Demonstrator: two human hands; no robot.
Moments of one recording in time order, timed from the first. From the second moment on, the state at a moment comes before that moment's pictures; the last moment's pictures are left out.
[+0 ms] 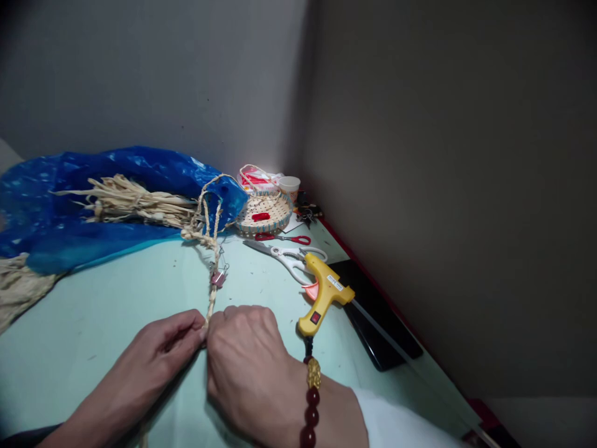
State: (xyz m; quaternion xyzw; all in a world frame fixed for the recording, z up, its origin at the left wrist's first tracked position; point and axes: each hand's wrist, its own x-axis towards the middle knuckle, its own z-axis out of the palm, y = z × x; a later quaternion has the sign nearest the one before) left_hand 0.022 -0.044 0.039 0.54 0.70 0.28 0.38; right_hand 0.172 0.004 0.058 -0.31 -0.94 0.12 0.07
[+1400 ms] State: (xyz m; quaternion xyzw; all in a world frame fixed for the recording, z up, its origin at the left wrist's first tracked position) left_hand 0.002 -0.044 0.020 0.42 0.60 0.39 0.56; right_hand 0.172 -0.001 0.046 -0.18 -0.95 0.18 0.18
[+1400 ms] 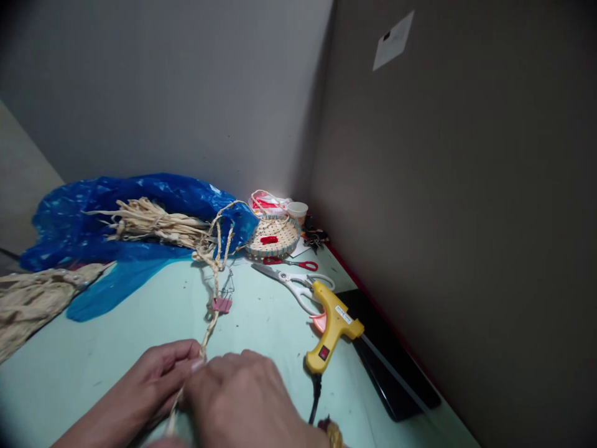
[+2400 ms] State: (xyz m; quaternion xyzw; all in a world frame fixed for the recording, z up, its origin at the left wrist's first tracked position) left_hand -0.017 -0.031 0.032 0.46 0.66 0.30 0.51; right_hand 0.133 0.143 0.083 -0.18 -0.94 0.30 0.04
